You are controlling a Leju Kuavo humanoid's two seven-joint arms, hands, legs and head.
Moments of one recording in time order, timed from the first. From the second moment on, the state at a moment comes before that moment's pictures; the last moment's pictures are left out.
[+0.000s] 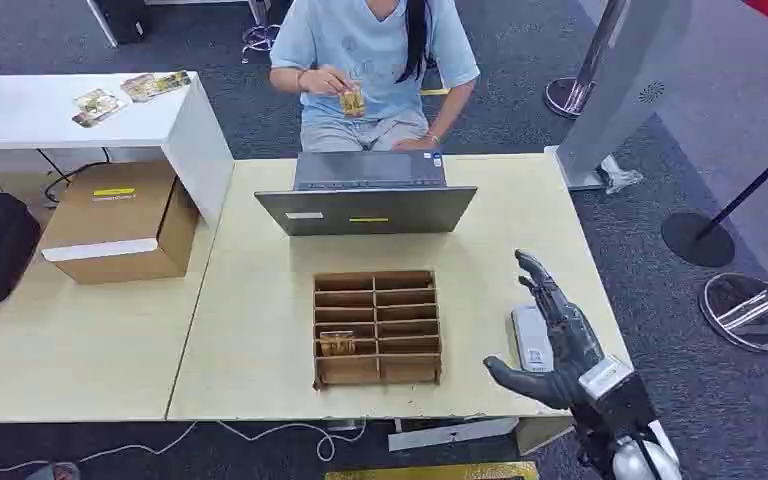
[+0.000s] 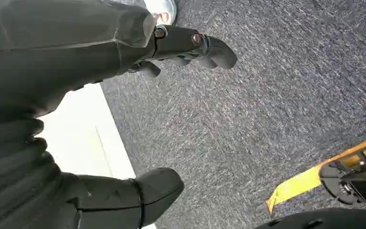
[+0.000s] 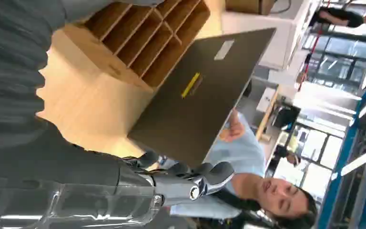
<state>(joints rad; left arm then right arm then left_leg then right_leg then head) -0.04 -0.06 -0.23 -0.20 -0.44 0.11 0.21 0.09 -0.23 0.14 -1.80 0.15 0.13 -0.25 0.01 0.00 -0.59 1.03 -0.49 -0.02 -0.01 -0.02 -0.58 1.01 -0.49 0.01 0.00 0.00</state>
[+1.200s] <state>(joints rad) -0.05 -0.07 -0.23 -0.20 -0.56 0.09 0.21 -0.89 -0.13 0.58 -1.26 1.16 -0.26 0.01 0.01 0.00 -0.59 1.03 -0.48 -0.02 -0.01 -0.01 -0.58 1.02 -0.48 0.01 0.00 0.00</state>
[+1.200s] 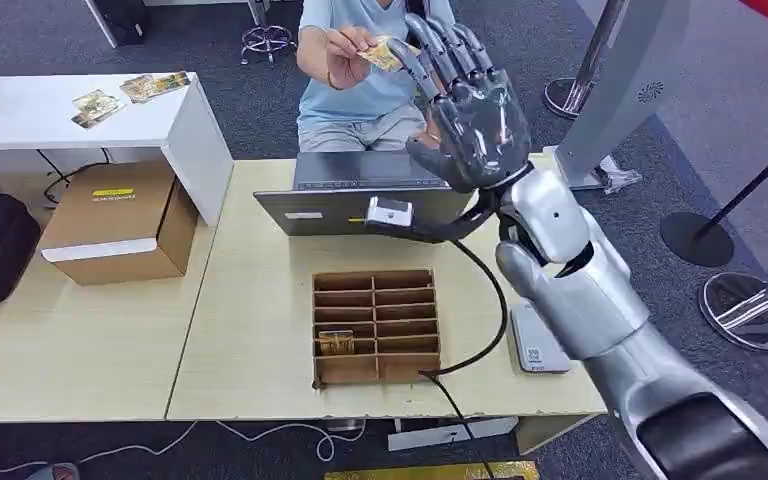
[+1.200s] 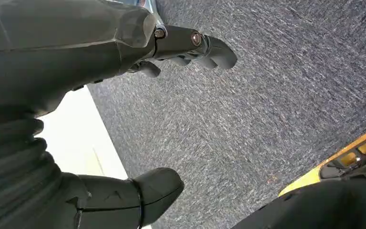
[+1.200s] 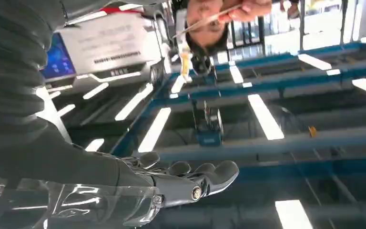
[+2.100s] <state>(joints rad) -0.07 -0.07 -0.23 -0.20 -0.59 0.05 0.20 -1.20 0.12 0.61 -0.65 1.10 -0.24 0.04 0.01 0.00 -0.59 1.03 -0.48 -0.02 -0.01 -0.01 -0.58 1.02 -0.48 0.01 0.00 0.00</state>
